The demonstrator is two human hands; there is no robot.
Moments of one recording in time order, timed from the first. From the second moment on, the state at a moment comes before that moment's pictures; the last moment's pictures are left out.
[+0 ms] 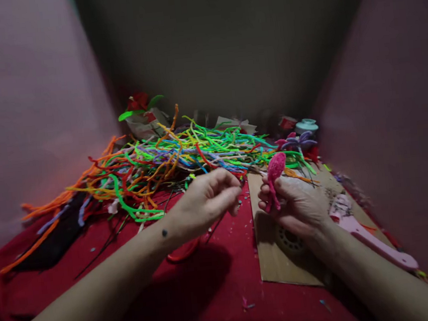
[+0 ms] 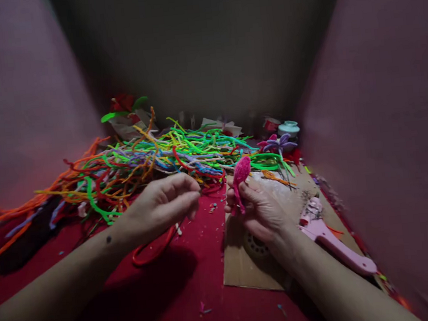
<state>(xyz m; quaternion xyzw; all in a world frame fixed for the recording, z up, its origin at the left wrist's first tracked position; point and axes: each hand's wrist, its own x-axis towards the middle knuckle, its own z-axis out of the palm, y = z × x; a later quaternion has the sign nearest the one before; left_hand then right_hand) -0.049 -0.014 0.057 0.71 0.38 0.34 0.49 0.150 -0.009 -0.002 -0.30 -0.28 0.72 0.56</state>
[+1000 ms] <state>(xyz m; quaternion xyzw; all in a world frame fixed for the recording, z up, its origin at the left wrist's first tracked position) -0.006 -0.030 0.027 0.70 0.41 0.27 0.52 0.141 -0.009 -0.001 -0.29 -0.30 0.66 0.63</state>
